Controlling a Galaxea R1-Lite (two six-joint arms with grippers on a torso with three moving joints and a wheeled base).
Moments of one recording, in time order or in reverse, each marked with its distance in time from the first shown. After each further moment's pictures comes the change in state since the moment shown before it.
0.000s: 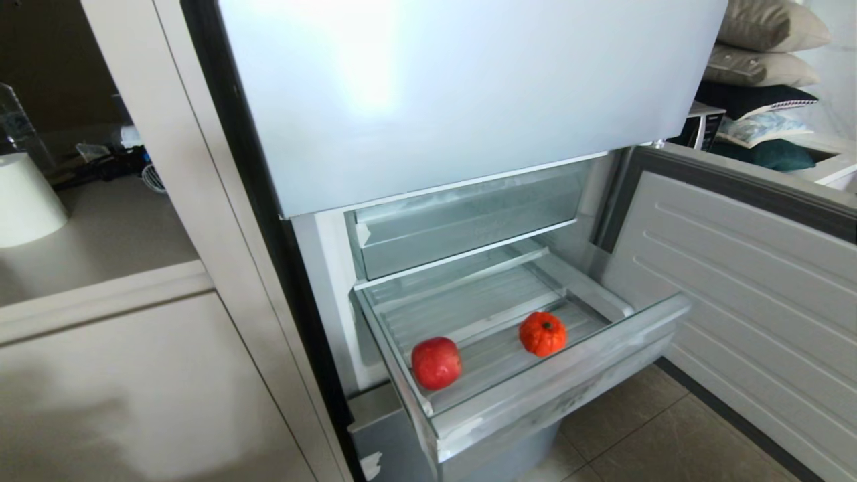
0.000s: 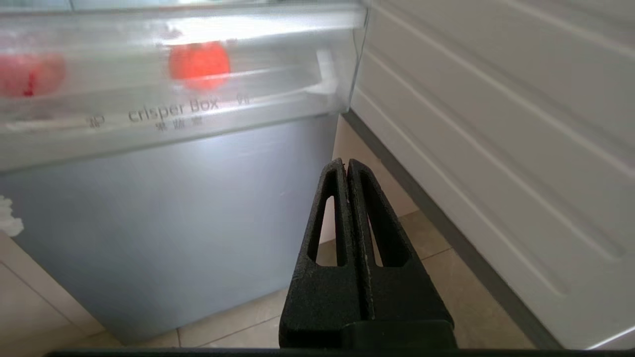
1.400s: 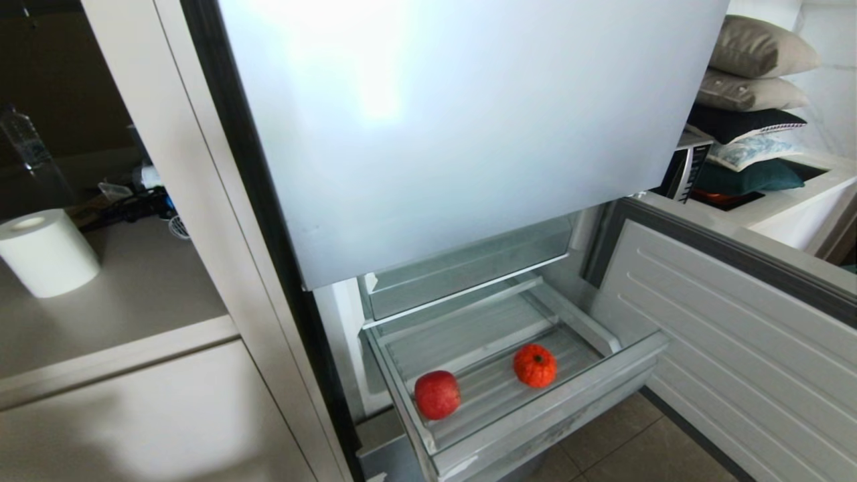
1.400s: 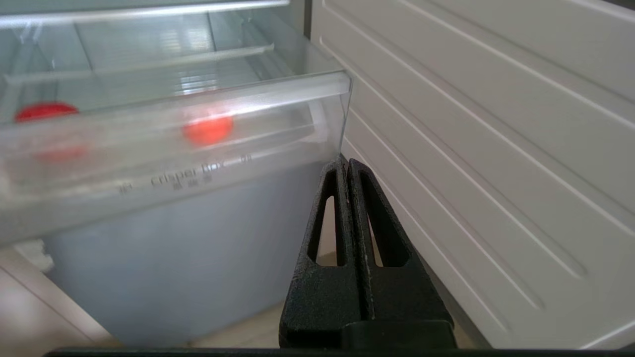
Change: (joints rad) left arm 0.000 0.000 0.000 0.000 0.000 0.000; right arm 0.000 0.000 0.000 0.000 -0.018 0.032
